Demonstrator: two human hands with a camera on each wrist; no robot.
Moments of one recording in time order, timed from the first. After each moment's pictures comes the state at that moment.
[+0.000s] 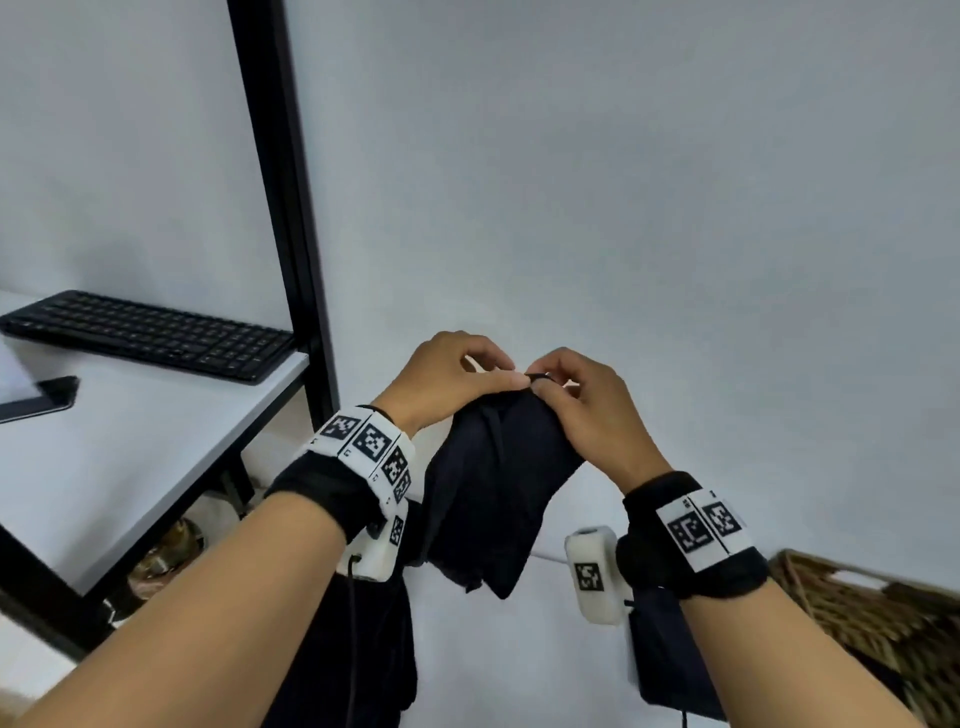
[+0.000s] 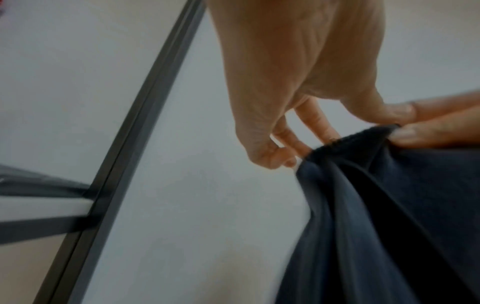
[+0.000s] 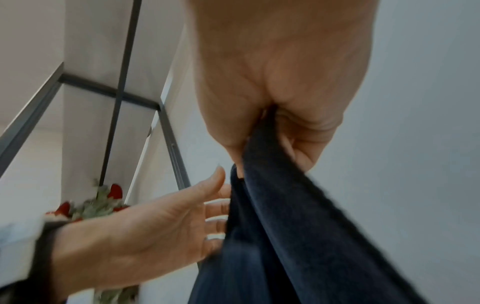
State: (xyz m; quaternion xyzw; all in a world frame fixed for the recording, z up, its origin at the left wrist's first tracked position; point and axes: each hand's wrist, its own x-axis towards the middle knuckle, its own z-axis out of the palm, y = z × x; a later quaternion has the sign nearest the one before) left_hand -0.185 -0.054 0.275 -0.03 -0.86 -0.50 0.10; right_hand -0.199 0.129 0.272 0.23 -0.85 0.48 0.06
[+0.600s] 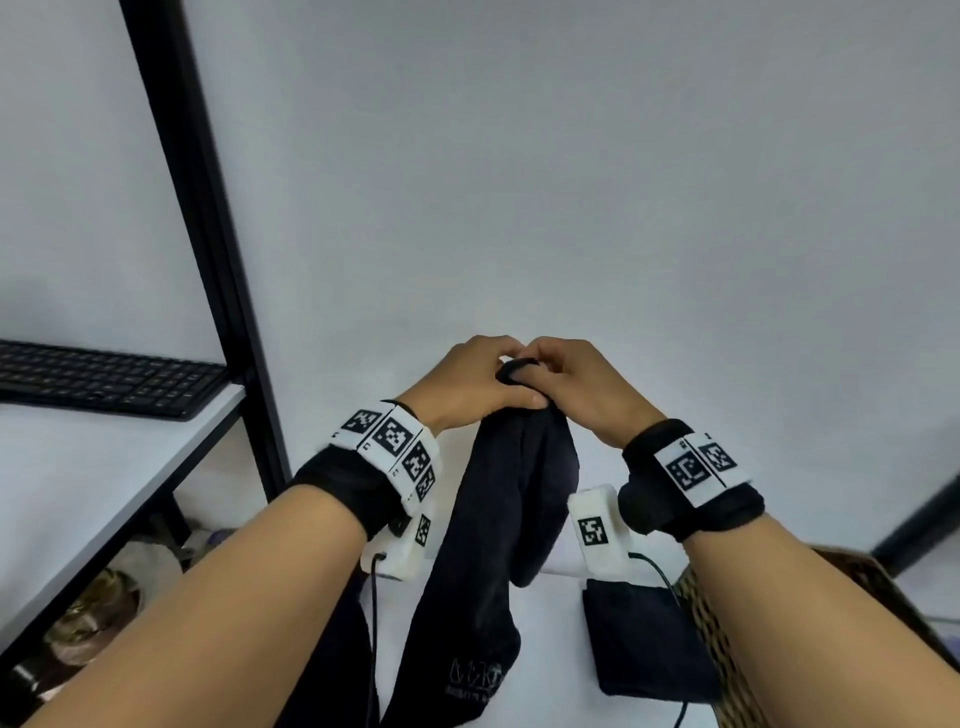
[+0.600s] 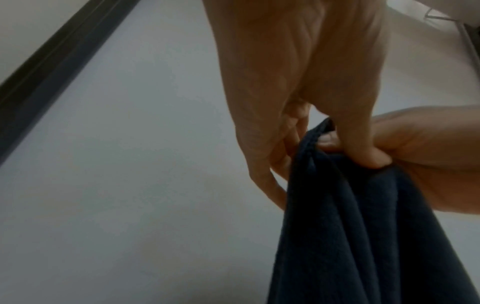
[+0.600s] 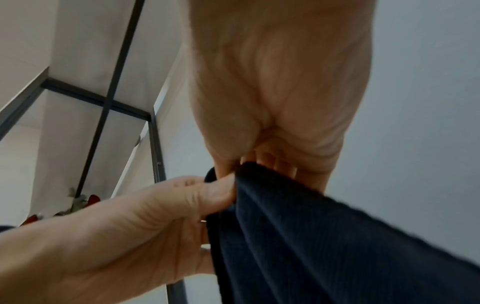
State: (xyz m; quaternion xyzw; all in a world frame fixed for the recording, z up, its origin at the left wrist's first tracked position) left_hand -0.194 0.020 0.312 -0.14 -0.89 -0.43 0.03; right_hand -0.213 0.182 0.315 0.23 -0.84 0.49 -0.01
